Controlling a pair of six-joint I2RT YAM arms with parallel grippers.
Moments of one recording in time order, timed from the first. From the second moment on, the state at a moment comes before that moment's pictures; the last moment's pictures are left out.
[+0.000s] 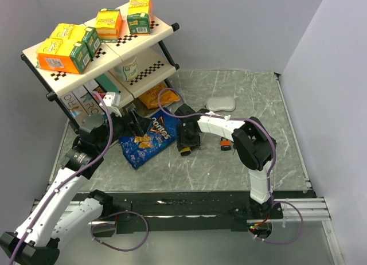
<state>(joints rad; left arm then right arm) -0.42 0.76 0.84 -0.24 0.12 -0.44 0.72 1.98 1.38 -0.69 -0.05 0.67</state>
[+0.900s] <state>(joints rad) -0.41 1.20 1.21 -0.72 0.50 -0.12 0.52 1.33 1.32 -0.51 -0.02 0.30</state>
